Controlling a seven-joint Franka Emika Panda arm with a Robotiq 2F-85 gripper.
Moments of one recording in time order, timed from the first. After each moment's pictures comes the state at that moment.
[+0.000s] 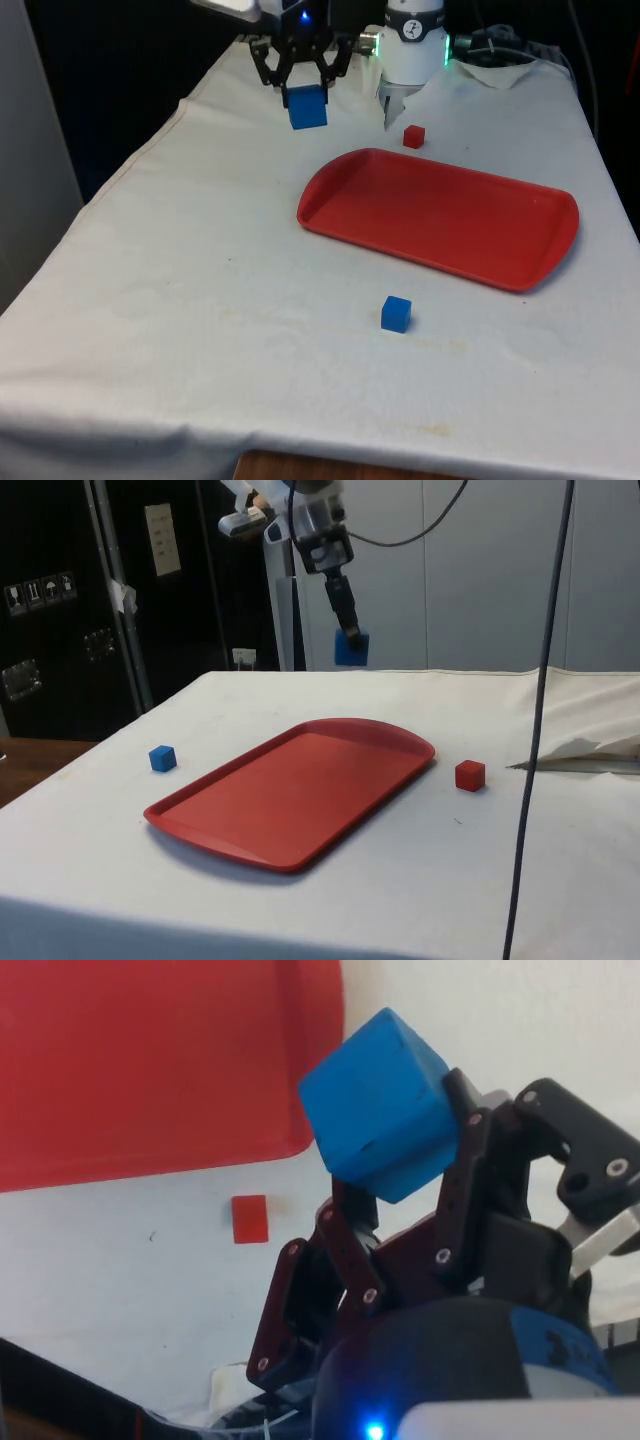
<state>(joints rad) 0.61 0.25 -0.88 -2.16 0.09 2.12 -0.66</state>
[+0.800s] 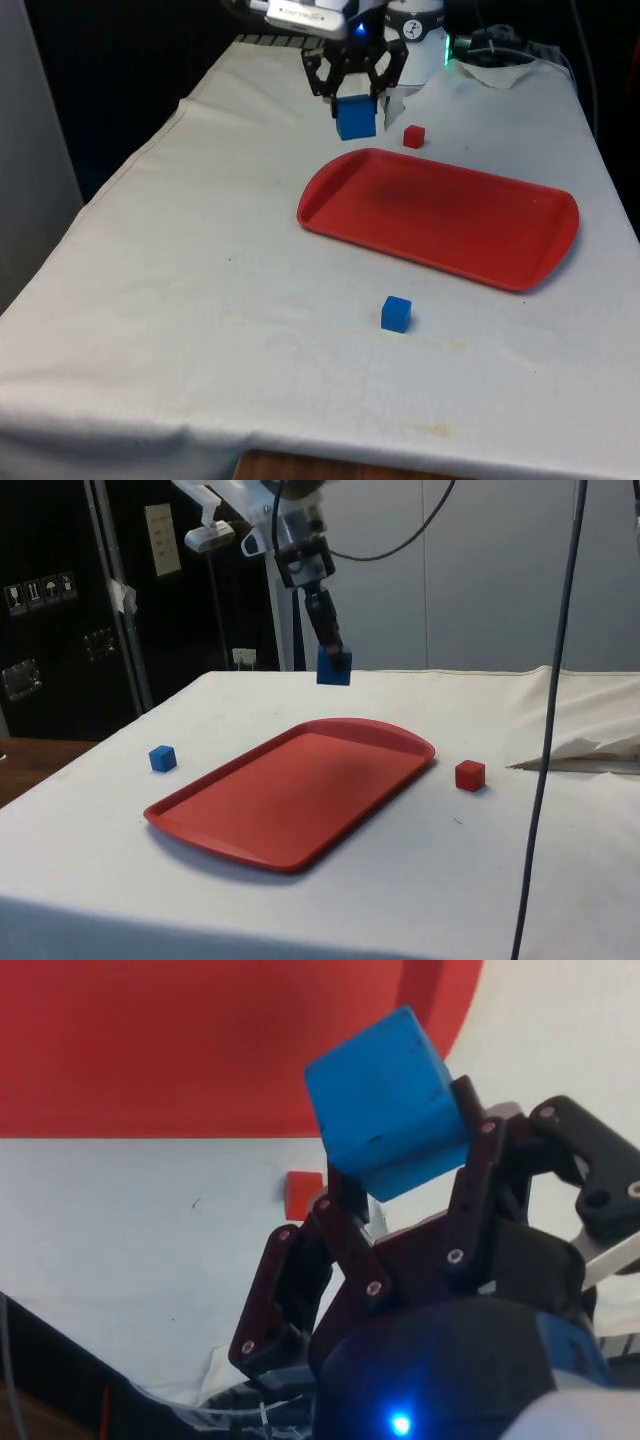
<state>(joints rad) 0.61 0.24 -0.75 -2.16 0.09 2.12 -0.50</state>
